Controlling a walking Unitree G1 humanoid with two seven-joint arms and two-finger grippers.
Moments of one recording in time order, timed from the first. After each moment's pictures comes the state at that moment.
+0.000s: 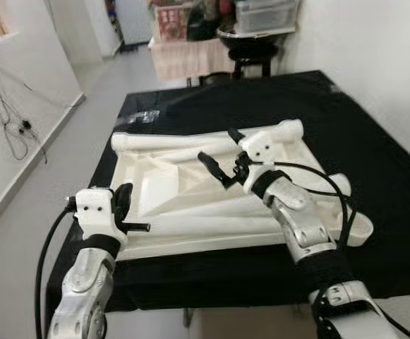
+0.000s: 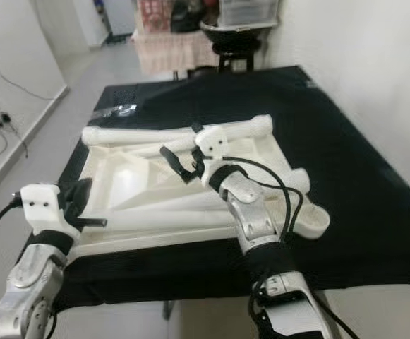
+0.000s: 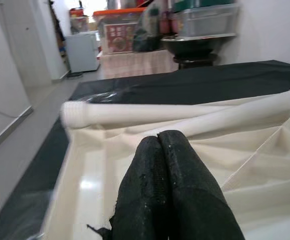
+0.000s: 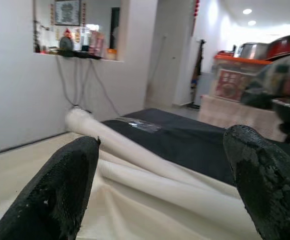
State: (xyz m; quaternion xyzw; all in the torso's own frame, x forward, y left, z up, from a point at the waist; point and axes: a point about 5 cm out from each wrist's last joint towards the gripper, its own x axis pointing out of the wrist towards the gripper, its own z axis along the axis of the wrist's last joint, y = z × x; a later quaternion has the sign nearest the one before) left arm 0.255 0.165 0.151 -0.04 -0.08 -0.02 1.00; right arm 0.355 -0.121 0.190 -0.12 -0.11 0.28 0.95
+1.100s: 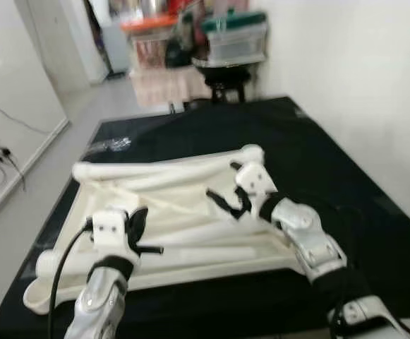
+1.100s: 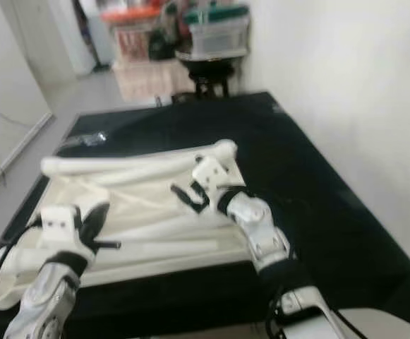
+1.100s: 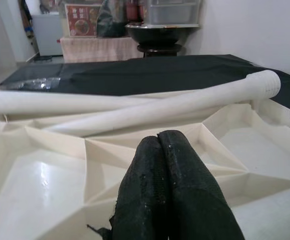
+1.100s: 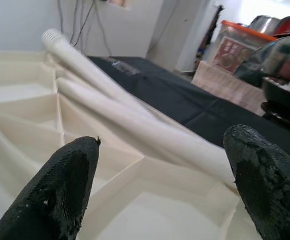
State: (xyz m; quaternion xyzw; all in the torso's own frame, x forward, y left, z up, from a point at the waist) left arm 0.251 0.155 0.134 -0.07 -0.04 -0.02 1.00; right arm 0.345 -0.117 0.161 -0.22 -0.04 0.32 0.92
